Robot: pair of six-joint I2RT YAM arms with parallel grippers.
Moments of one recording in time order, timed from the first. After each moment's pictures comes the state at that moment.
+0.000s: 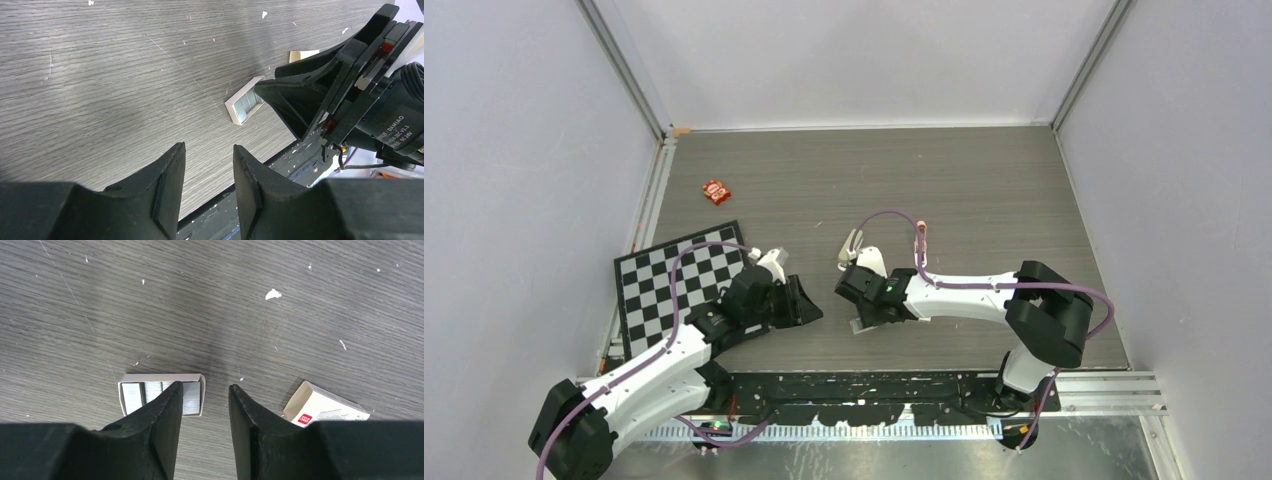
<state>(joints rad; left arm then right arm) -0.67 0.82 0.36 -0.21 0.19 -0.79 1.11 1.64 0.97 -0.53 0.37 0.71</state>
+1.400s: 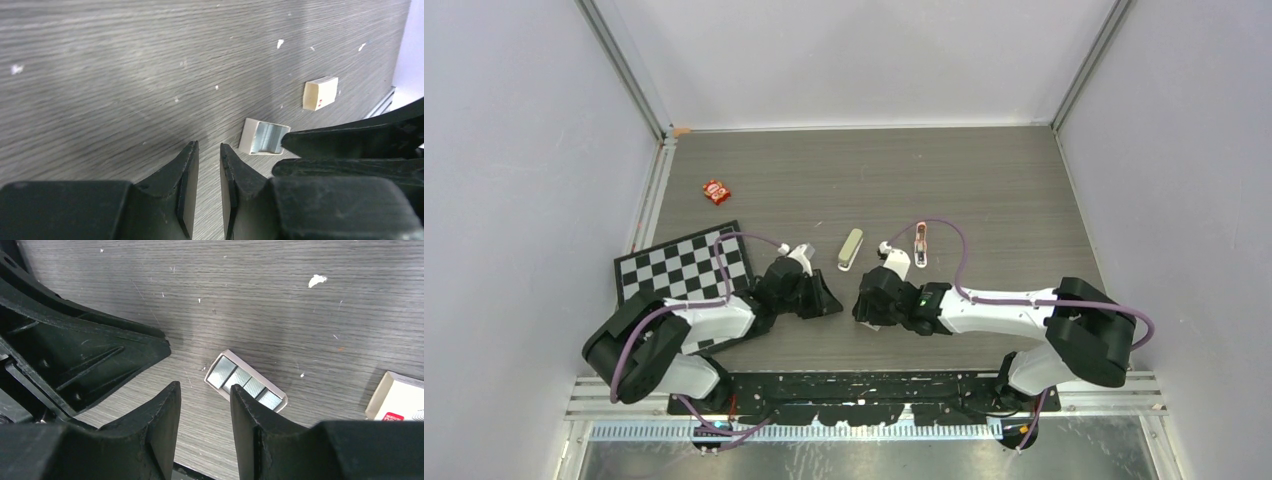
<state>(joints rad) -0.70 1.35 0.37 0.29 0.21 -0.84 1.08 1.43 0.72 -0.19 0.28 1.04</state>
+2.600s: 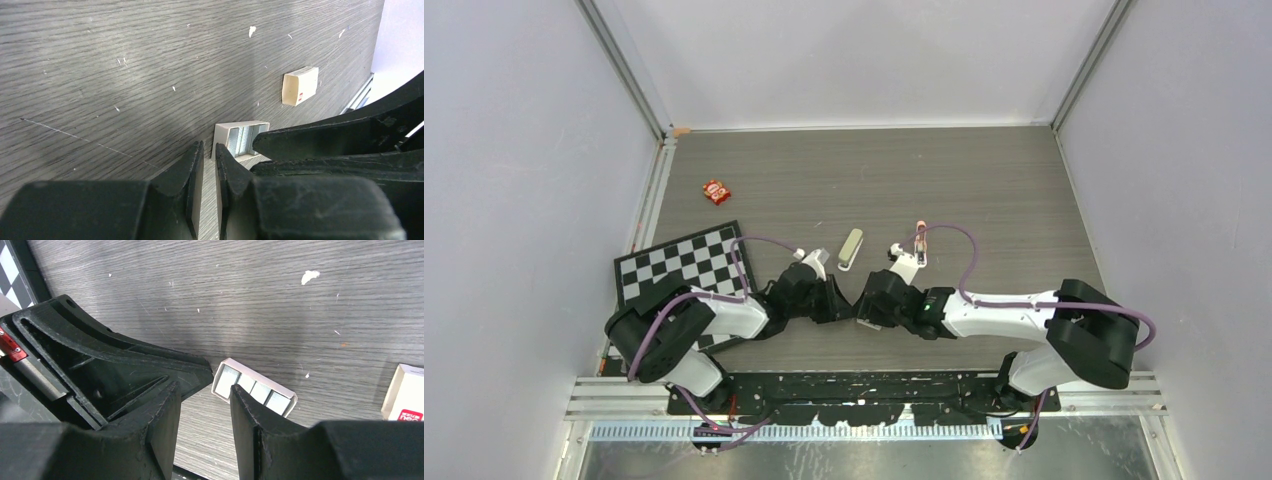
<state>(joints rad) -0.79 1.50 0.38 0.49 0.22 -0.93 1.08 1.41 0.66 -0.09 0.31 1.19</state>
